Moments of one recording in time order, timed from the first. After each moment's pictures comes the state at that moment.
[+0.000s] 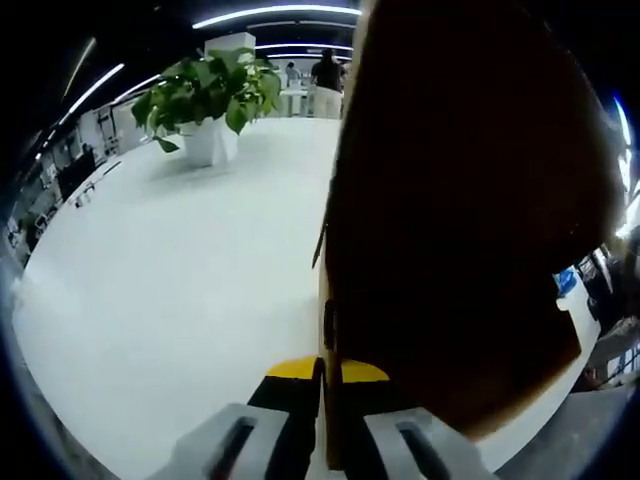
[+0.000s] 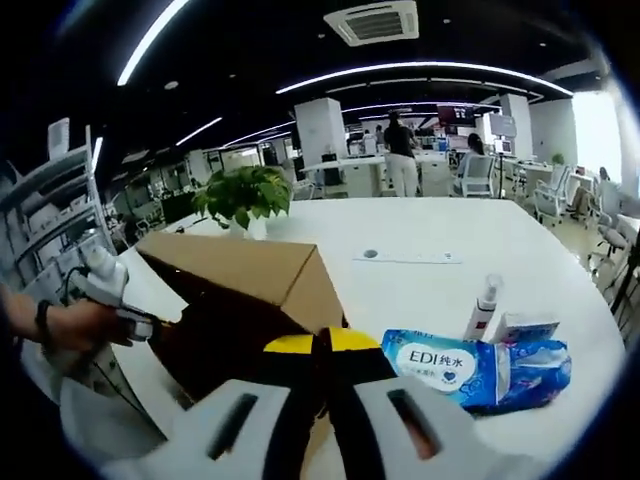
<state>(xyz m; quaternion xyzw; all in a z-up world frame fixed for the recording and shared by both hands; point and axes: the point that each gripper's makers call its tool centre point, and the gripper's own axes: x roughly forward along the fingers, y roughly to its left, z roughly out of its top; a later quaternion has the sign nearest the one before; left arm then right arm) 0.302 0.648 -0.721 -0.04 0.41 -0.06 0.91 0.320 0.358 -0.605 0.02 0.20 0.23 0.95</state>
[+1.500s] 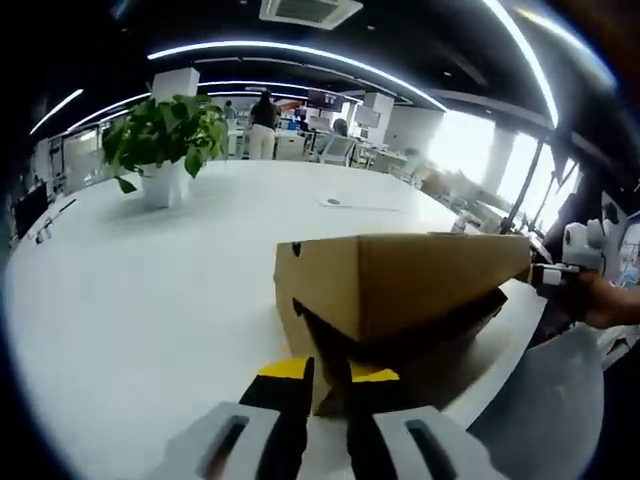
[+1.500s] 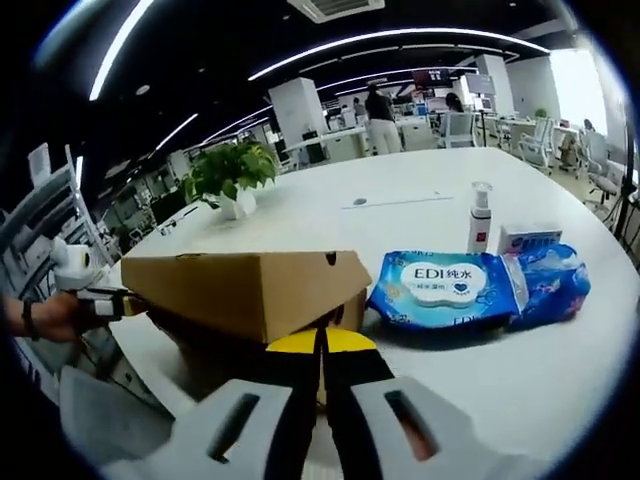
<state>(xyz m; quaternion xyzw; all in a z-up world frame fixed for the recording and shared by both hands) 0.255 0.644 -0.686 -0.04 0.32 -0.21 0.92 0.280 0.349 -0.673 0.09 0.27 0.20 0.94</state>
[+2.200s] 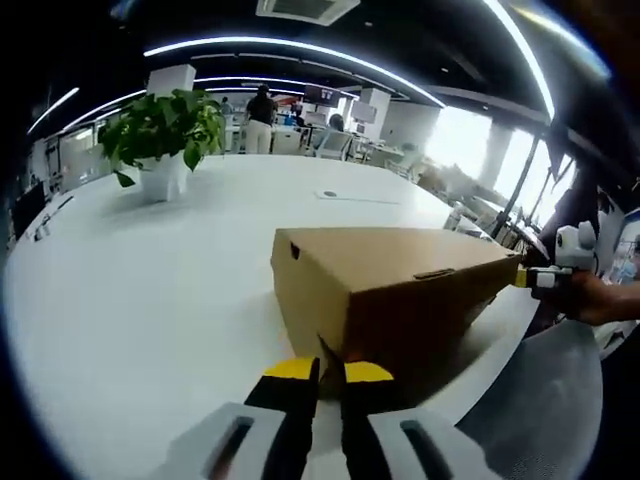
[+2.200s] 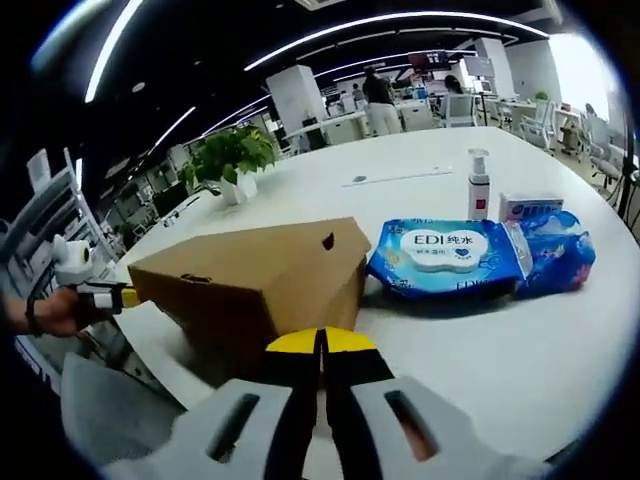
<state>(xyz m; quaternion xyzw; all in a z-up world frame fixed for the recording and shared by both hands) 0.245 0.647 -0.693 -0.04 0.32 -0.22 0.92 0.264 0.348 -0.696 0.10 0.30 0.20 0.93</state>
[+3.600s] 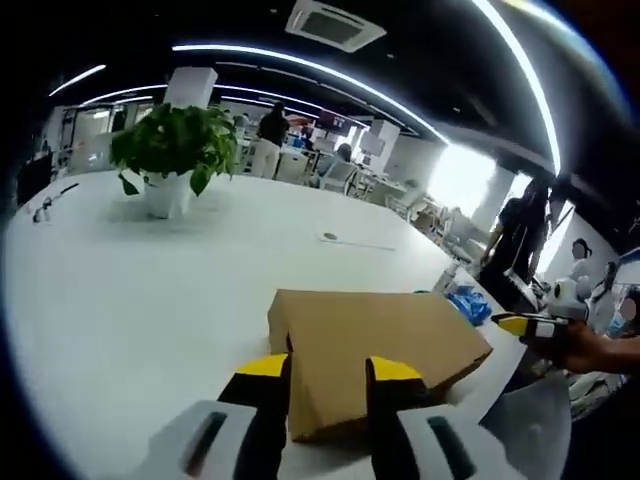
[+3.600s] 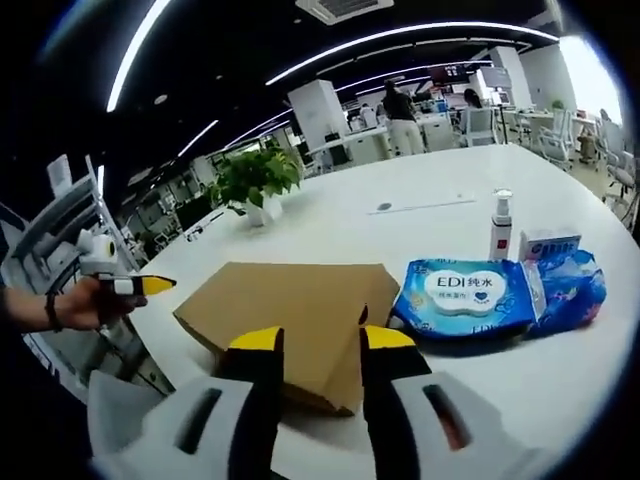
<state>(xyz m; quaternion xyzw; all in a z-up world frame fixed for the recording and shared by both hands) 0.285 0.638 -0.644 -0.11 0.28 -0.22 0.93 0.278 0.362 -0.651 0.12 0.26 0.25 0.92</state>
